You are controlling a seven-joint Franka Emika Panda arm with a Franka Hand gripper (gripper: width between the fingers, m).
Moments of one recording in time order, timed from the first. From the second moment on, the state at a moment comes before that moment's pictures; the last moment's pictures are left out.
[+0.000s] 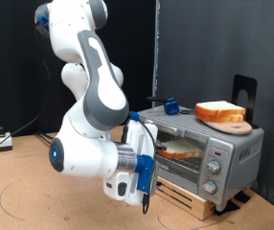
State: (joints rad) arm -0.70 0.54 0.46 -1.92 0.87 1.69 -0.27
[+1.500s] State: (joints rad) arm -0.54 0.84 0.47 -1.70 0.81 1.74 -0.16
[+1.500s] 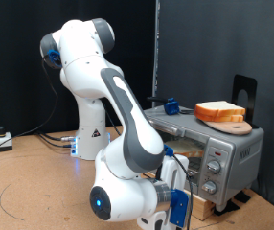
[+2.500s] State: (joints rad) arm -0.46 0.87 0.48 -1.69 0.81 1.75 -0.18
